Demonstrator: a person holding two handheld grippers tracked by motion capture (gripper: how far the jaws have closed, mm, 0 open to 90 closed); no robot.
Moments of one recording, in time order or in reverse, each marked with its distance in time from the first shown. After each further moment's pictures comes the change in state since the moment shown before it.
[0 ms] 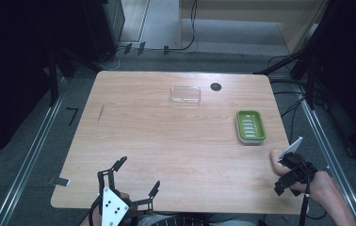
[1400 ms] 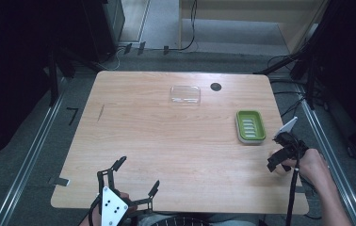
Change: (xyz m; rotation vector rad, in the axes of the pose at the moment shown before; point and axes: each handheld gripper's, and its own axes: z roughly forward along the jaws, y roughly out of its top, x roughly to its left) left arm 0.001 0.000 0.000 0.000 0.005 -0.007; right arm -0.018 0.059 -0.013 -0.054 0.017 0.053
